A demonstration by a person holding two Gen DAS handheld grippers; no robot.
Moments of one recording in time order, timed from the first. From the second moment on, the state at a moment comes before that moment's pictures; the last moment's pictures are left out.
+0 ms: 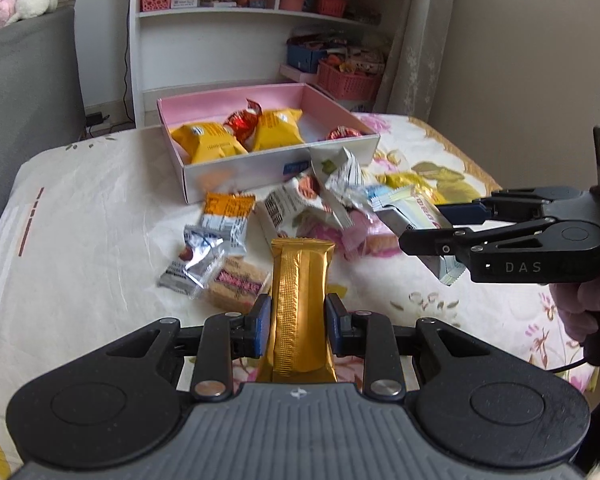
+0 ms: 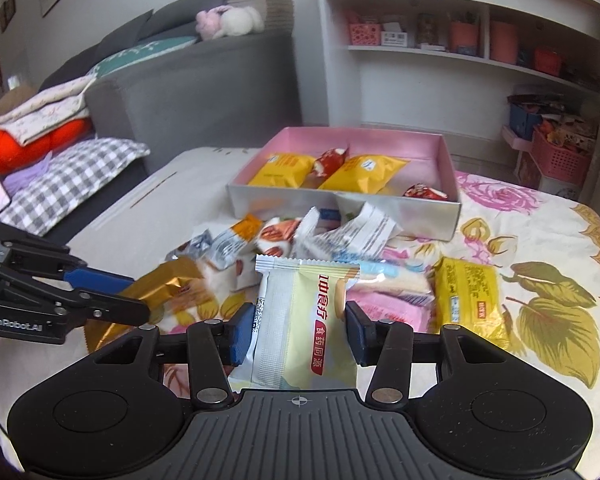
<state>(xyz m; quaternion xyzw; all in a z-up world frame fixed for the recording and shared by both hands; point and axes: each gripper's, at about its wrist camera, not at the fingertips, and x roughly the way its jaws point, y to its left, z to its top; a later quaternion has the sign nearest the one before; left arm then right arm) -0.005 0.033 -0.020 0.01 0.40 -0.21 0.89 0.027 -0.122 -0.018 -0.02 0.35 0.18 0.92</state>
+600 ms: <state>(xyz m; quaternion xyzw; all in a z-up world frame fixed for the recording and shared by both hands) 0.054 0.027 0.007 -0.08 0.37 -0.16 0.91 0.089 -0.135 0.012 0.07 0.33 0.15 0.93</state>
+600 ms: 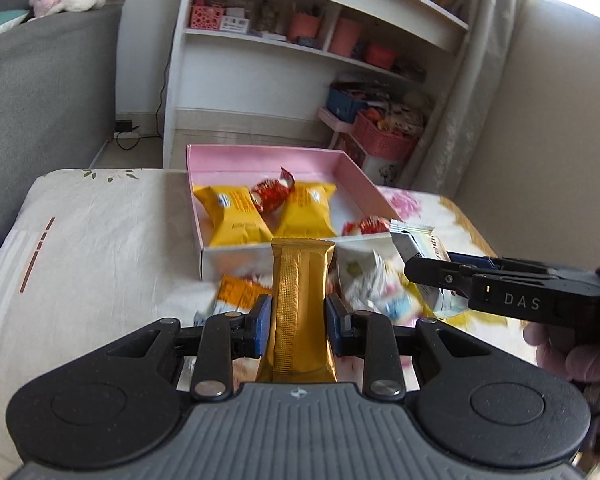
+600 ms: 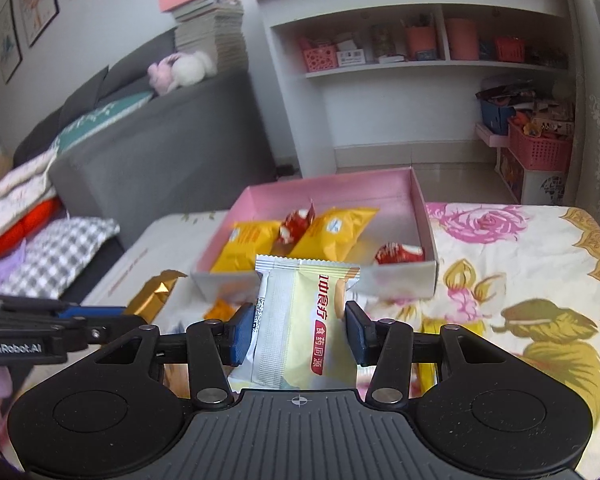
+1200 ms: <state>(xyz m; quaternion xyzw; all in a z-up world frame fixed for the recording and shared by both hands) 0.162 -0.002 -0.011 -0.07 0.42 -0.12 0.90 0.170 -0.164 -0.010 0.20 0.33 0.09 0.92</state>
